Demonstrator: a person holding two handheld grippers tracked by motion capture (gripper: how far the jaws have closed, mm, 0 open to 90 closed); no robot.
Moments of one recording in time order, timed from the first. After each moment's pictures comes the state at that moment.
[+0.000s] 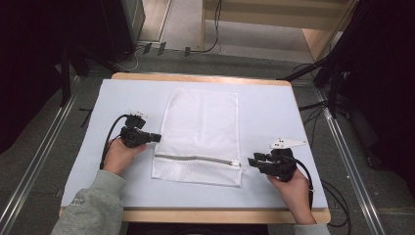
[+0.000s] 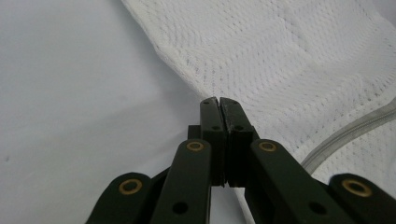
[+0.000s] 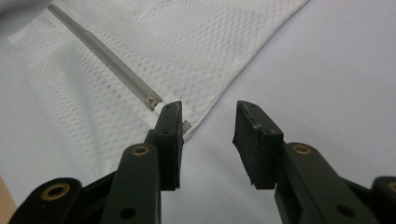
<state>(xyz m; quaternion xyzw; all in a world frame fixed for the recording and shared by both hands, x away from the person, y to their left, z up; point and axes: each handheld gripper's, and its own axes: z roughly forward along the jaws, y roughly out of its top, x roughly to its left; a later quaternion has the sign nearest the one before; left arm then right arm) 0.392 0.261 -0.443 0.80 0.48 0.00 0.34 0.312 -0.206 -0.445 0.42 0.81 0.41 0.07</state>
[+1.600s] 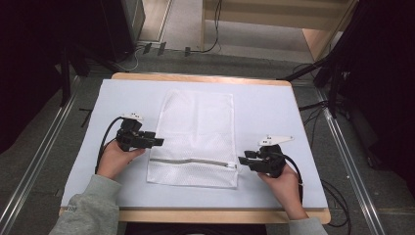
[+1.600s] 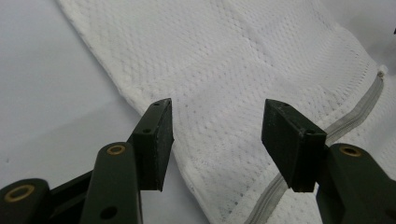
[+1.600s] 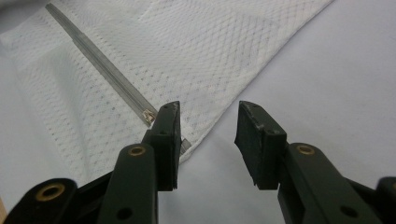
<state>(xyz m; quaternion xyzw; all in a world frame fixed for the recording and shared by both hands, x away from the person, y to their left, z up) 0.377 0.261 -0.433 0.81 0.44 0.02 0.38 0.325 -0.182 -0.449 0.39 0.82 0.41 0.06</state>
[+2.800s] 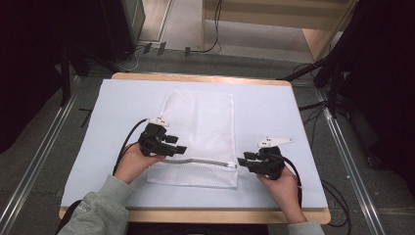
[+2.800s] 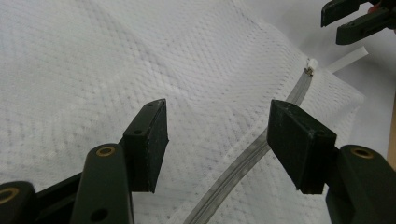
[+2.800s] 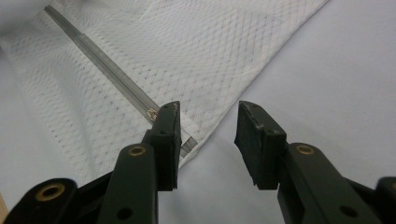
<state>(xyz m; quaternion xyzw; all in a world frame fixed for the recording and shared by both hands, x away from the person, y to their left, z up) 0.362 0.192 -0.422 0.85 0.35 0.00 0.39 0.319 -0.178 -0.451 0.40 0.82 0.41 0.06</state>
